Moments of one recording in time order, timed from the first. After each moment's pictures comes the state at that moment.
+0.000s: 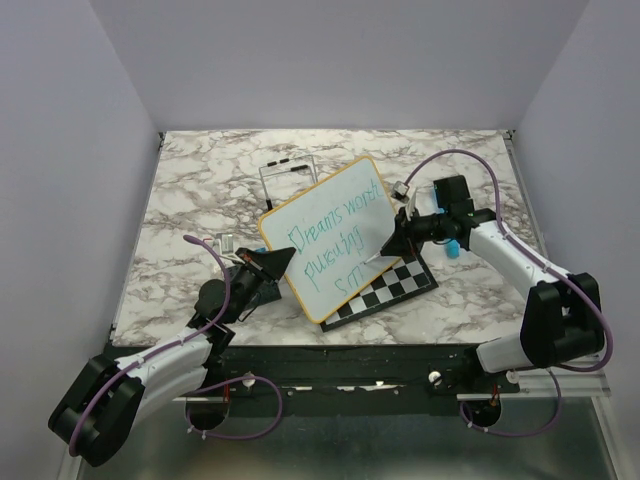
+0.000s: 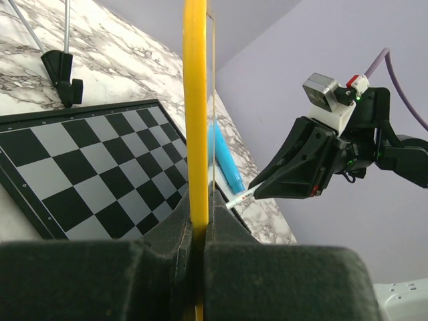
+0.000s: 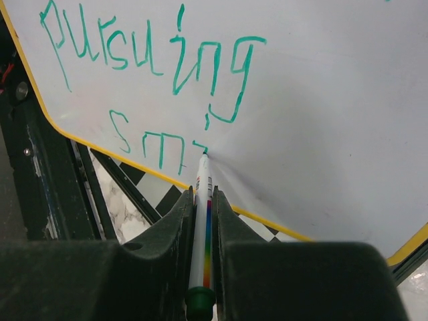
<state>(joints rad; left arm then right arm) -0.58 0.88 0.05 0.99 -0.01 -0.87 0.26 1.42 0.96 -0.44 -0.87 -0.36</state>
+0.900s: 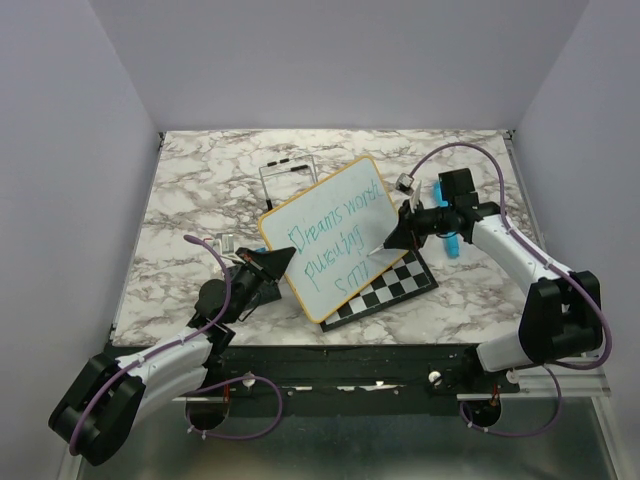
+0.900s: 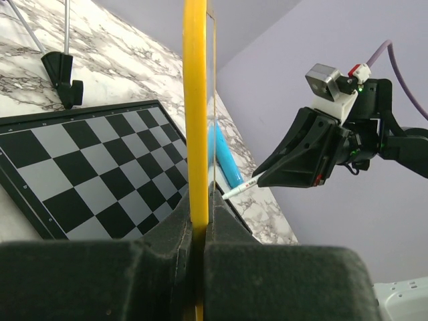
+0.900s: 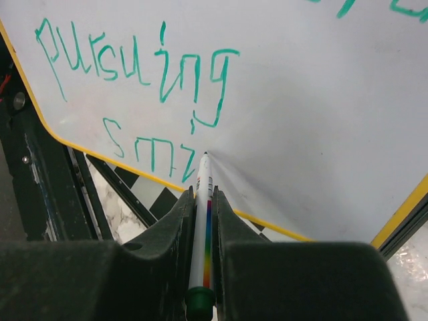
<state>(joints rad) -0.58 0.89 0.05 1.00 -0.01 -0.87 0.23 1.45 1.01 -0.51 -0.87 -0.38</state>
